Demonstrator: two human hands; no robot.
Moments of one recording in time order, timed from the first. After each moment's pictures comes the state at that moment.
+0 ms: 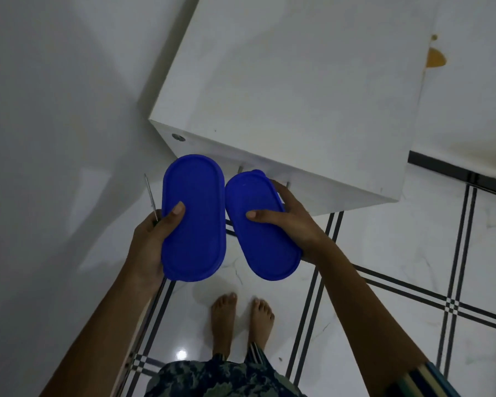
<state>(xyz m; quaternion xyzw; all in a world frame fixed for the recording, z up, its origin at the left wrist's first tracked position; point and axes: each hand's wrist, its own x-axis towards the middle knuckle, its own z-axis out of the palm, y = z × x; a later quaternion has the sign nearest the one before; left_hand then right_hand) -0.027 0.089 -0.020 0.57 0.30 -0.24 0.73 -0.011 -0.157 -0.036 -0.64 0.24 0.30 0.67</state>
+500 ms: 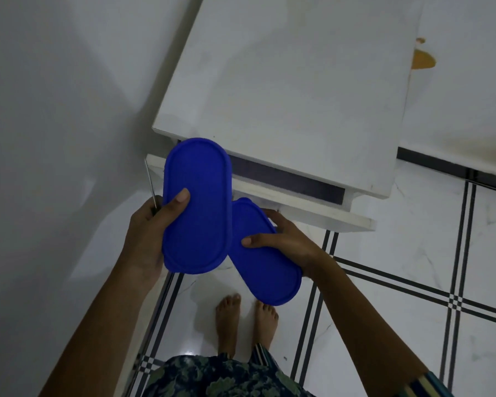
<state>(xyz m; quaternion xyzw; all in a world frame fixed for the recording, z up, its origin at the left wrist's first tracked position) -0.014 0.080 0.021 0.61 0.27 -0.21 0.71 -0.039 -0.153 -0.024 -0.63 0.22 0.40 0.62</state>
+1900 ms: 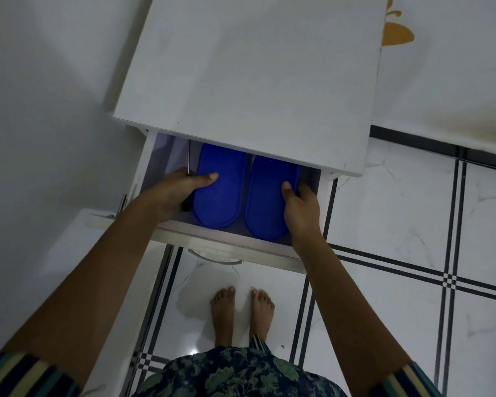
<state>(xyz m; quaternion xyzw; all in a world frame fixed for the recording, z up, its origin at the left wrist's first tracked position) 0.055 0.028 -0.034 0.66 0.20 -0.44 0.57 -0.033 -0.181 -0.036 -0.68 0.42 0.09 0.60</state>
